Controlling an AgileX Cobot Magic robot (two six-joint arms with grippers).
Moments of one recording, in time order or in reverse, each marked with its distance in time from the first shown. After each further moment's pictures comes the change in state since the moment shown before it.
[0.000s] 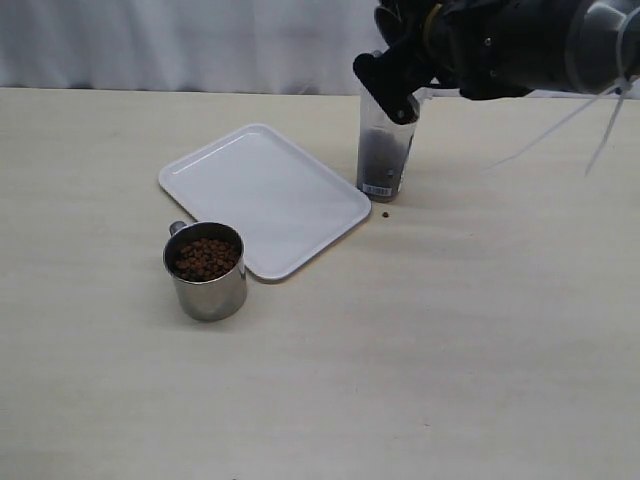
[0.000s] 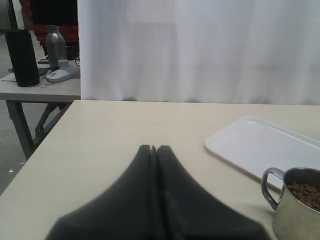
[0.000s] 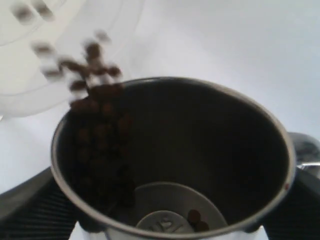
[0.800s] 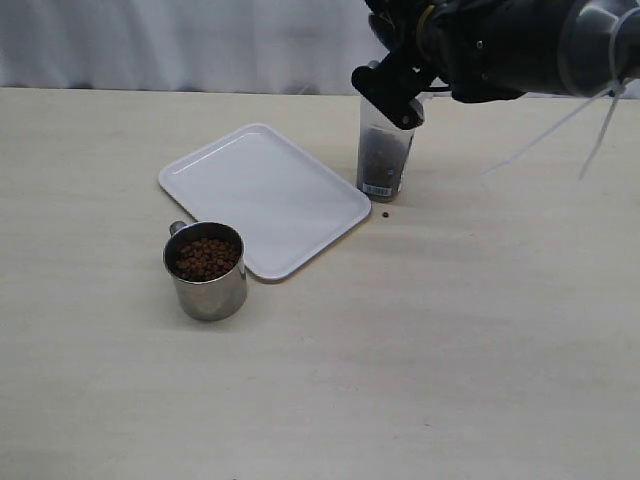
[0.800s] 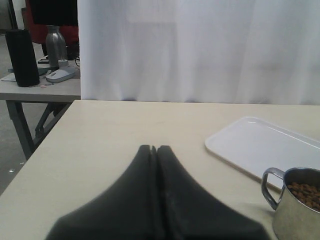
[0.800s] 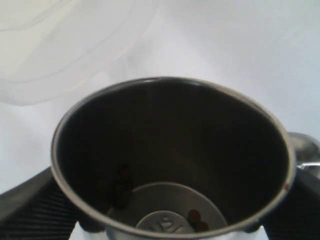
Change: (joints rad) left arm 0.000 0.000 0.000 0.000 0.000 0.000; right arm 0.020 0.000 0.000 0.000 0.022 -0.127
